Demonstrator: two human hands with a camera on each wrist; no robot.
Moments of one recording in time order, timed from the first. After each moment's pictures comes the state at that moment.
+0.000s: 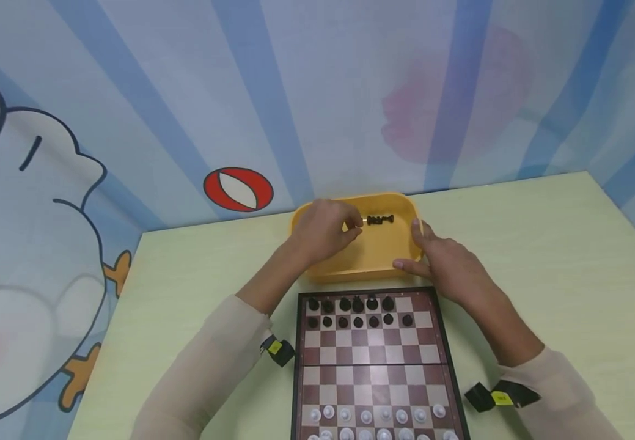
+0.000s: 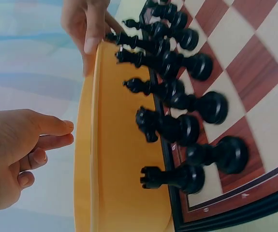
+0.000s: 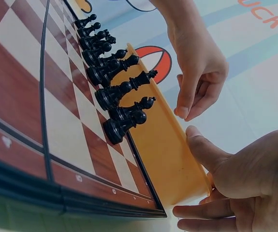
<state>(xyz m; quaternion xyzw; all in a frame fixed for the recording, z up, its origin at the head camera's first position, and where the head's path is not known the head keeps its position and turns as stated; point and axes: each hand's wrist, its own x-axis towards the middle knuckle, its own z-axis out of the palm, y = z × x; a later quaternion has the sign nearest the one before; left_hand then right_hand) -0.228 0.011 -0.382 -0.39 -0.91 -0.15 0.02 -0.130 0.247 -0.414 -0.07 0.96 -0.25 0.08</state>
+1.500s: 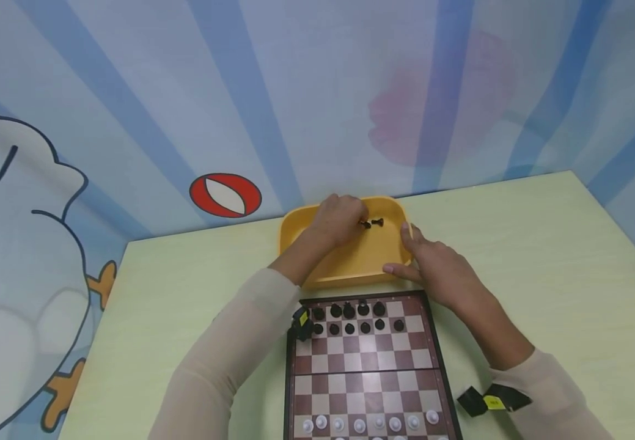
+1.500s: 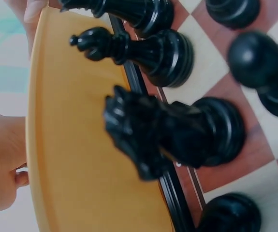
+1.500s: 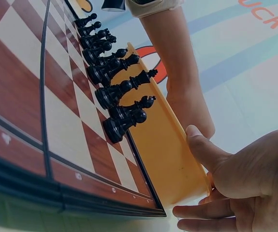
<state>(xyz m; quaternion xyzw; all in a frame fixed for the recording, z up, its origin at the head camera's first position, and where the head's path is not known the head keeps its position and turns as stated) -0.270 0.056 -0.416 -0.37 -0.93 0.01 -0.01 -0.121 0.236 -0.411 -0.06 0.96 -0.25 0.07</state>
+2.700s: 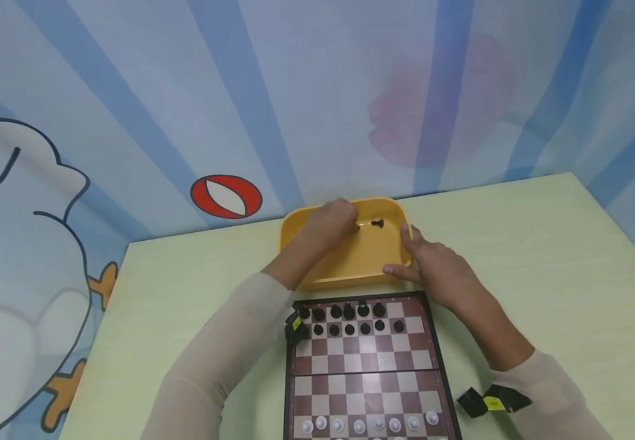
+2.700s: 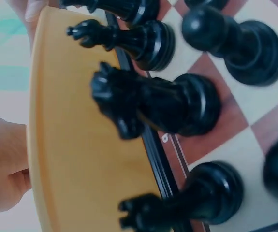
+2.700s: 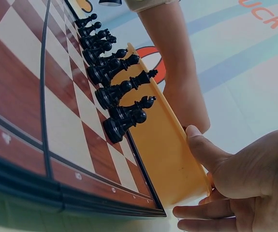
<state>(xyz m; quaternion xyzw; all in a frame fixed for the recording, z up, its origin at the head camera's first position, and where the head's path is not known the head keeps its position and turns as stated) -0.268 0.047 -0.413 -0.32 -0.94 -0.01 -0.07 -0.123 0.238 -0.413 -0.06 0.97 -0.24 0.07</state>
